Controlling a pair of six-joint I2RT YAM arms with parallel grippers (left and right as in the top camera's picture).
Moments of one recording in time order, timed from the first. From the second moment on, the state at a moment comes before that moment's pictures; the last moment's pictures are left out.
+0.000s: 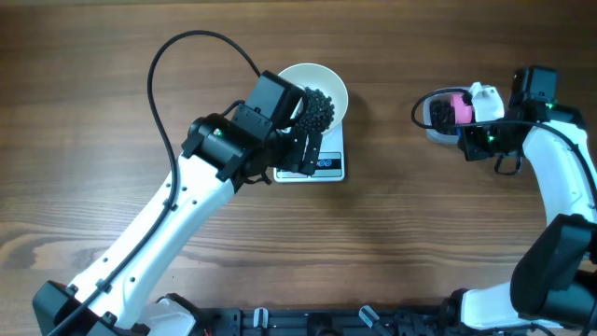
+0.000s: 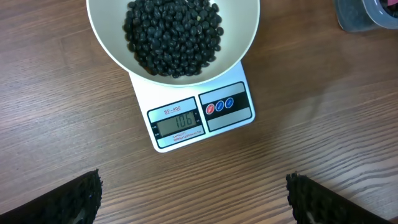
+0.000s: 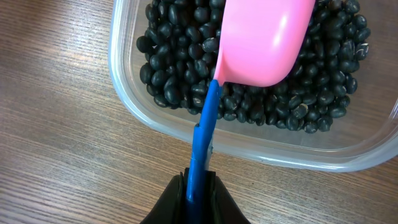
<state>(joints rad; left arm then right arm) -0.59 1.48 1.39 -0.99 -0.02 -0.30 -0.23 1.65 1.17 -0.84 -0.20 -0.43</state>
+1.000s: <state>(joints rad) -0.59 1.48 1.39 -0.99 -0.02 -0.30 -0.30 1.63 1.17 -0.91 -0.37 -0.45</state>
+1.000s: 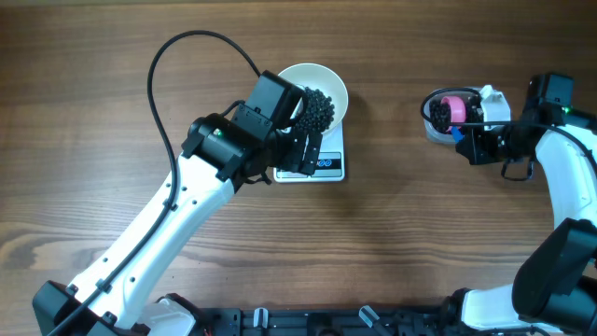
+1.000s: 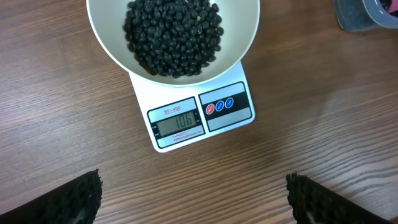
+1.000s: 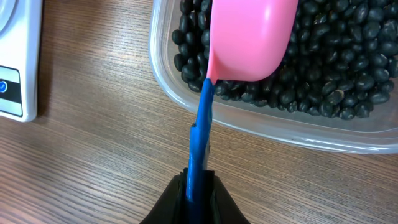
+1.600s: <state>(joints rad) -0.59 1.48 1.39 -0.99 -0.02 -0.30 -0.31 1.63 1.17 -0.89 -0.45 -0.45</state>
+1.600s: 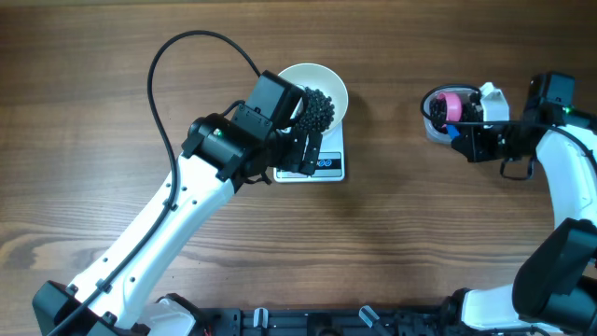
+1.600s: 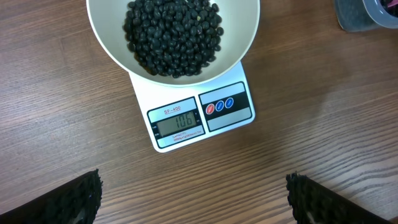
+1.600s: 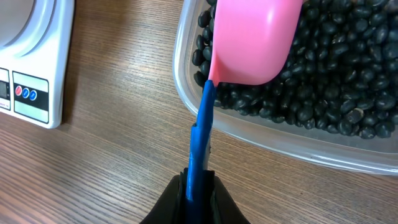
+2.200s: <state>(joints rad) -0.59 1.48 1.39 -0.99 -0.02 -0.30 -0.41 1.63 1.17 -0.90 -0.58 -0.39</state>
